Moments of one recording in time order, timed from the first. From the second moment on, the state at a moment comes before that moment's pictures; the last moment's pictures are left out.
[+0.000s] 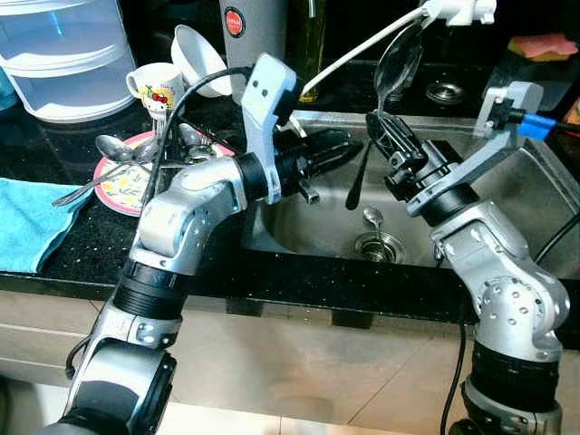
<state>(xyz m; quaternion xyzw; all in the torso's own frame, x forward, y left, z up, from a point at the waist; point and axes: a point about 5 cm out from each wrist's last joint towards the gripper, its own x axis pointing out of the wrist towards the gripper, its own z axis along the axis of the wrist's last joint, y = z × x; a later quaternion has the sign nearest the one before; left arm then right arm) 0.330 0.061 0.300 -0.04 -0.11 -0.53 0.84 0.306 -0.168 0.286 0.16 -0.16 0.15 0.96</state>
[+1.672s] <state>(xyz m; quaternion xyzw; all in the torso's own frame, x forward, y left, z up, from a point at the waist) 0.383 0.085 0.312 0.08 -0.04 -0.15 0.98 0.321 -0.184 0.284 -0.01 -0.18 0.06 0.98</state>
